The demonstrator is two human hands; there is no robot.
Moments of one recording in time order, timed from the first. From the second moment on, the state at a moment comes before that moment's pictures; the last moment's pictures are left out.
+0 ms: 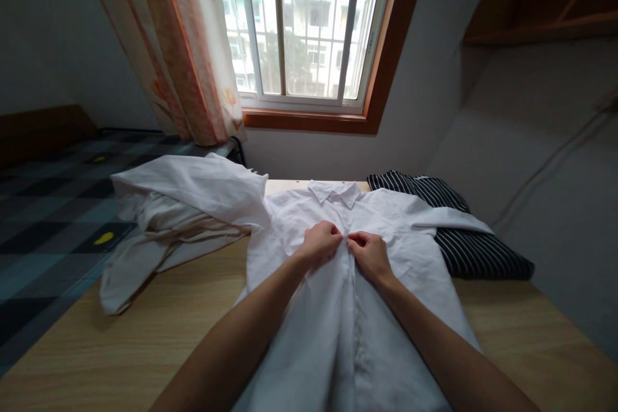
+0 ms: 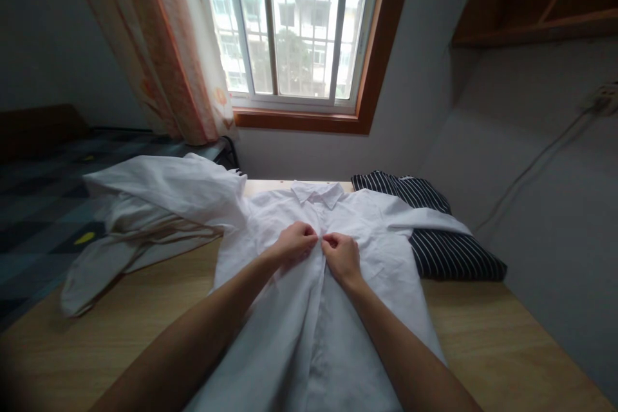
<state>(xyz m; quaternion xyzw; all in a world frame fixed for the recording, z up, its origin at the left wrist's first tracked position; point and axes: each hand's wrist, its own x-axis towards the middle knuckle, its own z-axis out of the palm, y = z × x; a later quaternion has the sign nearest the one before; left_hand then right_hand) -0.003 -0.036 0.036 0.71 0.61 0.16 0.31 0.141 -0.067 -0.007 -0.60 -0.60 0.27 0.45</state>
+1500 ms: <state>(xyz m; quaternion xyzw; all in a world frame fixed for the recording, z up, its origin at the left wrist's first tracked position) -0.001 -0.028 0.014 0.69 0.53 0.37 0.31 0.143 -0.054 -0.007 -0.66 -0.63 0.11 0.39</state>
